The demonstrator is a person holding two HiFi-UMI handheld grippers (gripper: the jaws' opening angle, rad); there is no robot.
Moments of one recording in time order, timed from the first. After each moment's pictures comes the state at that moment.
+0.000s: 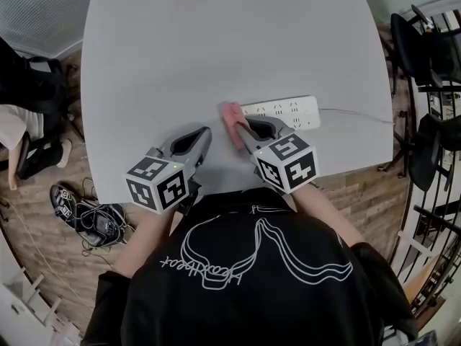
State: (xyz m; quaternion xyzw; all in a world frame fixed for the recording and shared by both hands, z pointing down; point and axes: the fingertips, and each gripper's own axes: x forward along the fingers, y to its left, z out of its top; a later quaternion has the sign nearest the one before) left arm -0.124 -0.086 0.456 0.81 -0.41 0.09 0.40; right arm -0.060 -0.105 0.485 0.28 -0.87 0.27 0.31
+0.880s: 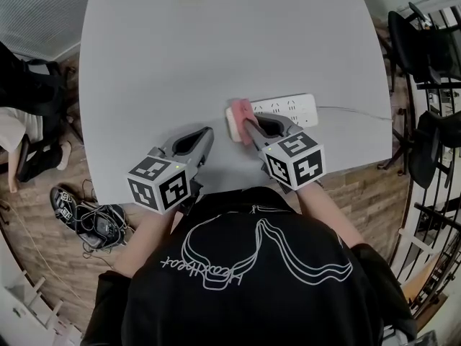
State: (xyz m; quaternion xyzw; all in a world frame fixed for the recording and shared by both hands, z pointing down) left arm -0.117 -0.081 0.456 0.82 -0.40 0.09 0.40; right arm -0.039 -0.109 0.488 0.30 -0.86 0.26 0.31
